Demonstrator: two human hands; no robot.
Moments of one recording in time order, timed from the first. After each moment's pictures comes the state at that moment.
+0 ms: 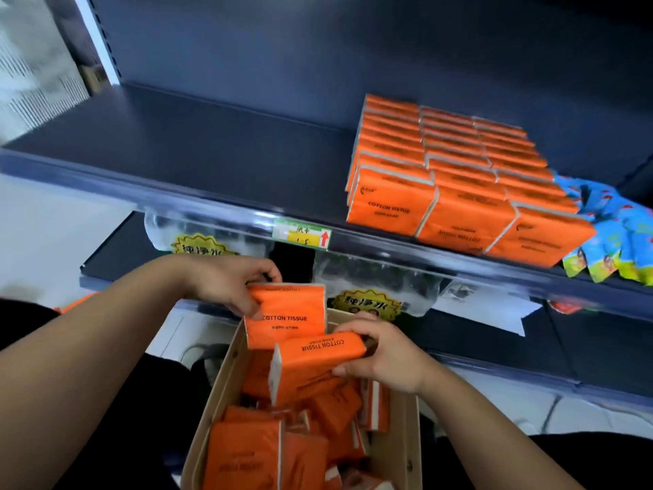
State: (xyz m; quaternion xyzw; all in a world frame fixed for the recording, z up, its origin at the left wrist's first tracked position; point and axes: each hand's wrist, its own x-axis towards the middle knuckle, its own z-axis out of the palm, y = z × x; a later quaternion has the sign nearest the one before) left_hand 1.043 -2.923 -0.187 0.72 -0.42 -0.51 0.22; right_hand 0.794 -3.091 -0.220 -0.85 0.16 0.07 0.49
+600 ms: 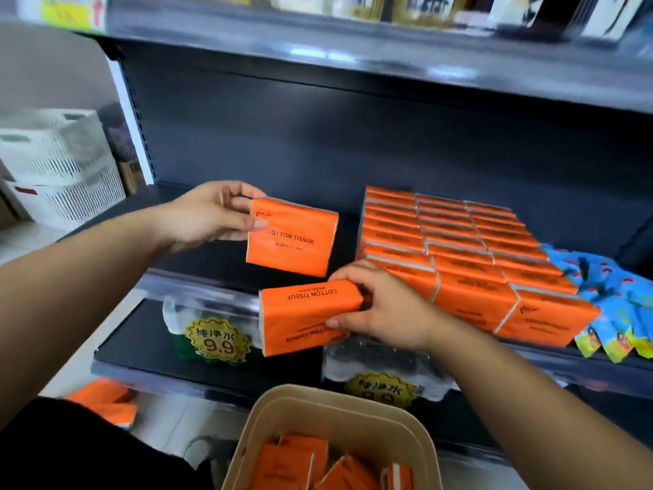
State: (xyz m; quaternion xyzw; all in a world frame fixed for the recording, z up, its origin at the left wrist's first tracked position) left_hand 1.130 -2.941 -0.043 0.66 -0.37 -0.33 0.56; right_hand 0.892 -3.111 -0.078 -0.92 0.06 -0.06 0.37
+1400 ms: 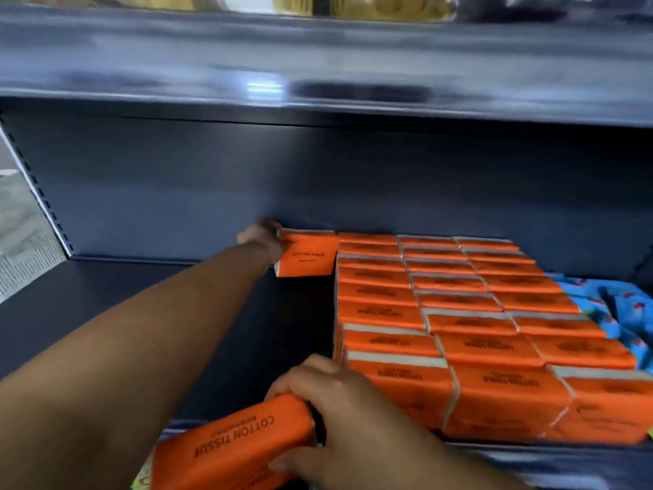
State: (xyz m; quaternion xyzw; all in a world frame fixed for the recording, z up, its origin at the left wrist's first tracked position) left_hand 1.234 -3.194 -0.092 0.89 -0.27 -0.05 0.38; right_hand 0.939 -3.129 -0.063 -0.93 0.07 -0.02 0.36
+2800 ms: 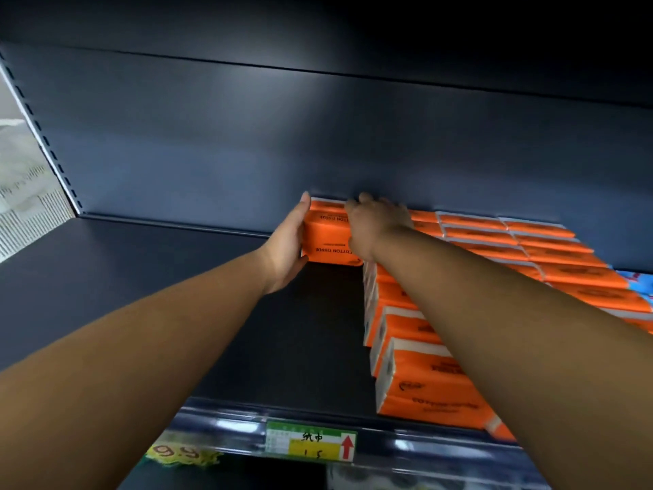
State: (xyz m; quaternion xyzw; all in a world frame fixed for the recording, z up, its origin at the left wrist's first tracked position) left_hand 1.183 -3.142 -0.103 0.61 -0.31 -0.38 0.63; right_hand 1.112 -3.267 -0.074 -0.95 0.28 -0.04 -0.11
